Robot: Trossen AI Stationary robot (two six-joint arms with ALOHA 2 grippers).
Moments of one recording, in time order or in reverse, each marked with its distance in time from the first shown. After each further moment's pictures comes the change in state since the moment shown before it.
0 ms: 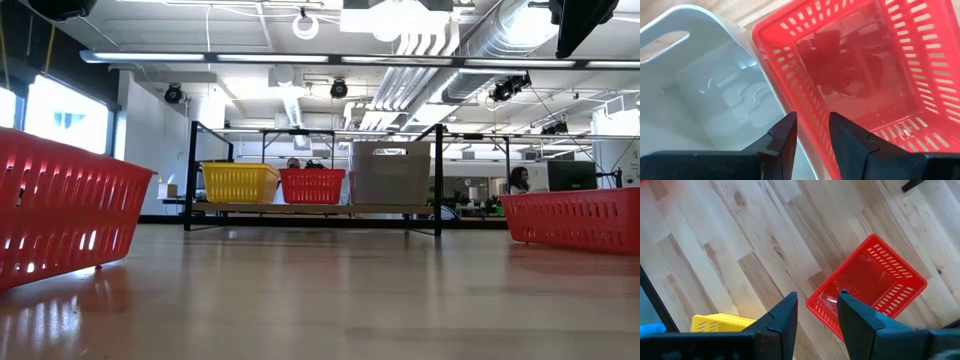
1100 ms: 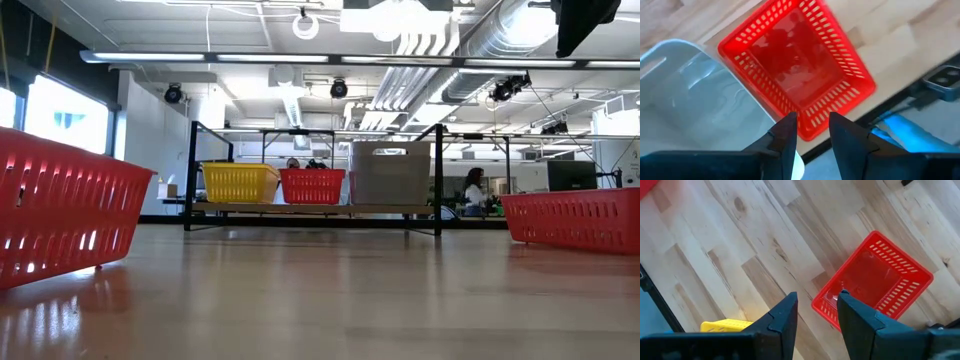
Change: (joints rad) left arm 0.011 -0.193 0.000 0.089 -0.034 0.175; right arm 0.000 0.000 0.000 0.009 0.000 0.068
